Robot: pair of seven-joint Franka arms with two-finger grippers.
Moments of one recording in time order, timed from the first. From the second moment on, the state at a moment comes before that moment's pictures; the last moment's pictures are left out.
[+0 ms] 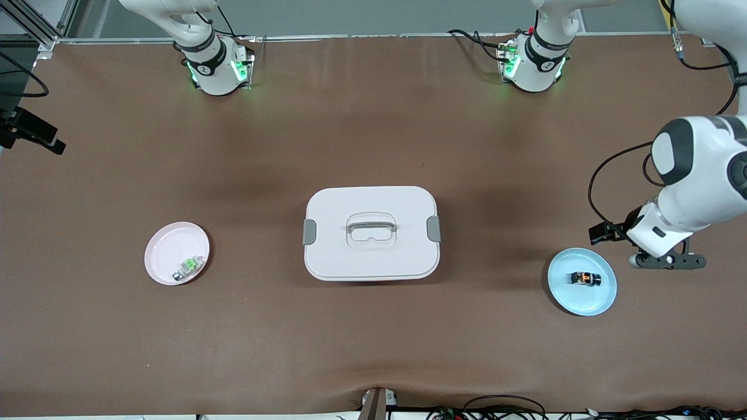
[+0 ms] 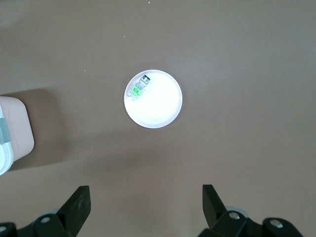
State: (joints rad) left arm 0.10 0.35 -0.10 -1.79 0.05 2.17 0.05; right arm 0.00 -0.04 -0.09 -1.55 0.02 1.53 0.05
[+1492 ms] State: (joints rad) left arm 0.16 0.68 -0.10 -1.69 0.09 2.44 0.16; right arm 0.00 -0.04 -0.09 -1.55 0.02 1.53 0.05
